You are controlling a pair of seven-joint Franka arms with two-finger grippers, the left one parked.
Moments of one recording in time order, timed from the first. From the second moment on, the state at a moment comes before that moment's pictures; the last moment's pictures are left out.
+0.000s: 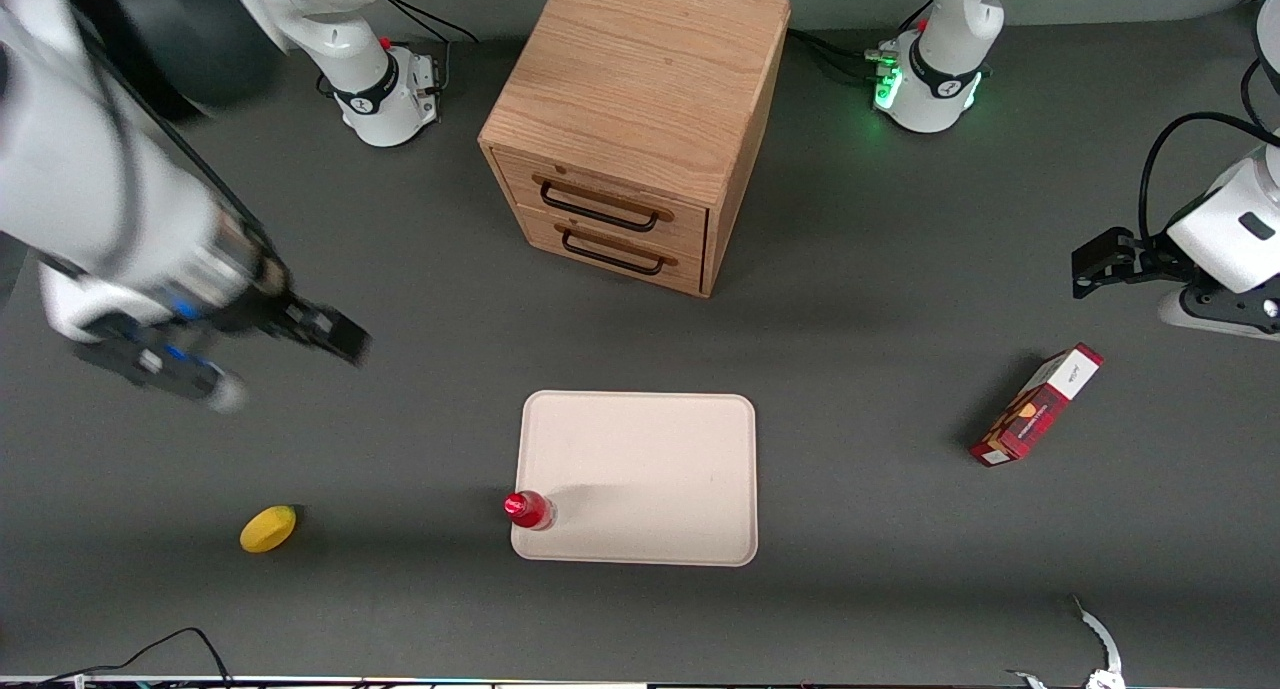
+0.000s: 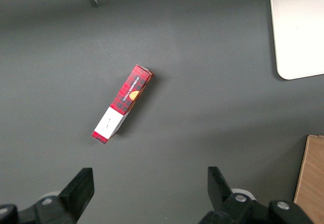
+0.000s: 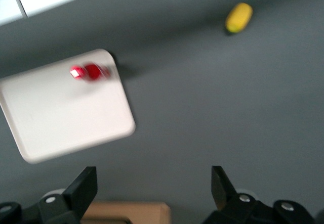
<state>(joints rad) -0.01 0.41 0.45 -0.96 -0.20 1.32 0.67</state>
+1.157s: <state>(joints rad) -0.06 -0.07 0.06 -1.68 0.03 1.53 0.25</state>
